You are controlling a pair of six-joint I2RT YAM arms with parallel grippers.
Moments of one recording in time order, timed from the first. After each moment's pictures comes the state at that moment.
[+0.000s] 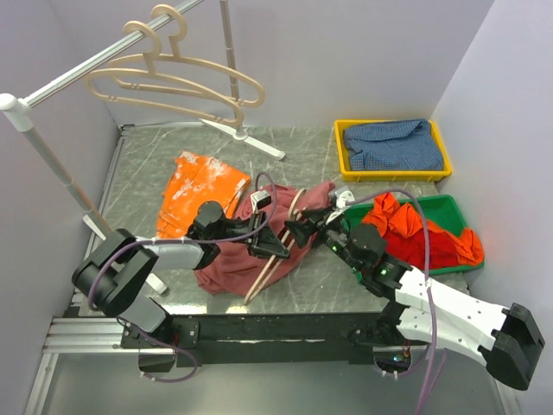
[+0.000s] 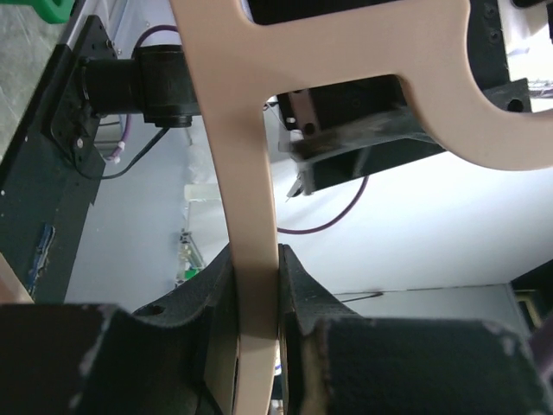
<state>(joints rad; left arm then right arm) -0.66 1.55 0.53 1.17 1.08 -1.66 0.86 0.83 0.47 0.34 0.13 0.30</state>
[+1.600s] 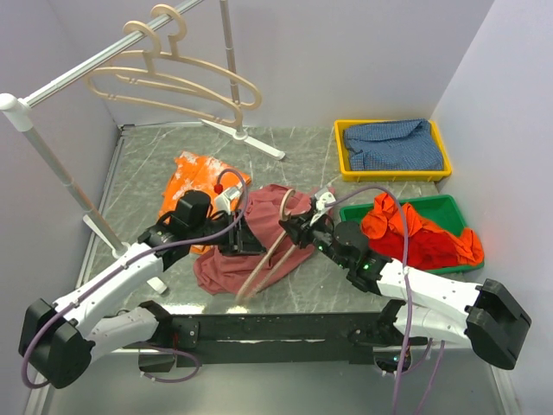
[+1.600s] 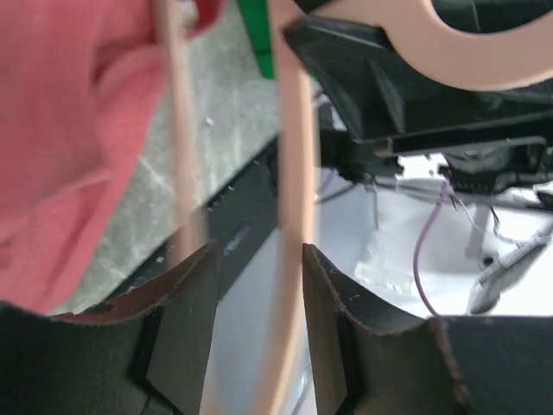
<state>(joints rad) -0.60 1.03 0.74 -0.28 0.65 -0.85 0.87 1.04 0.46 0.53 0.09 0.22</state>
